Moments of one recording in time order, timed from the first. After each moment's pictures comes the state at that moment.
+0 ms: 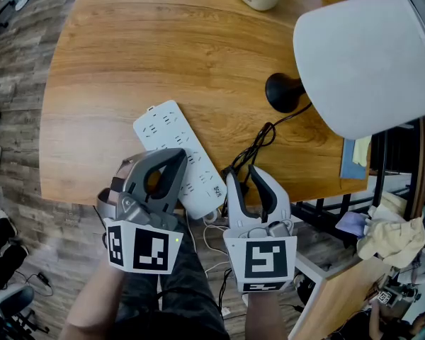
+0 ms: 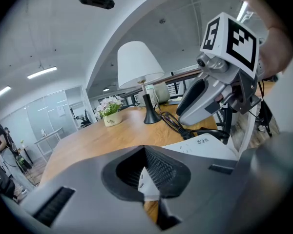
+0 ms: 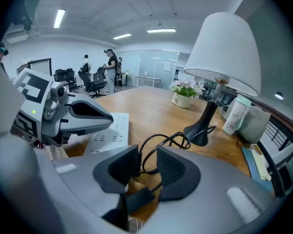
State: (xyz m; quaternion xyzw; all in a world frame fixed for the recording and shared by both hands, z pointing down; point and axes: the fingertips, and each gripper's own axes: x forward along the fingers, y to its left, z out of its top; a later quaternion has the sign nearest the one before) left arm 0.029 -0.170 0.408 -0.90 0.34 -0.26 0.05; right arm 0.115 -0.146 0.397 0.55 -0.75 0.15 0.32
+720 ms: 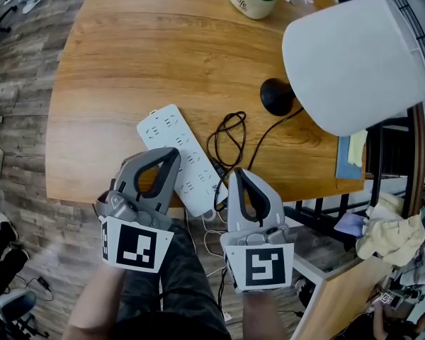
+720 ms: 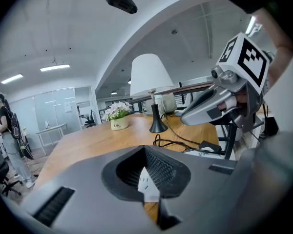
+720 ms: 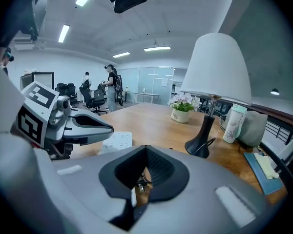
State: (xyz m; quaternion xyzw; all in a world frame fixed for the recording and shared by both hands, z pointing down) left arm 0.014 -0.174 0.384 -0.90 0.37 -0.21 0.02; right arm 0.103 -0.146 0.365 0.57 -0.79 0.10 0.23
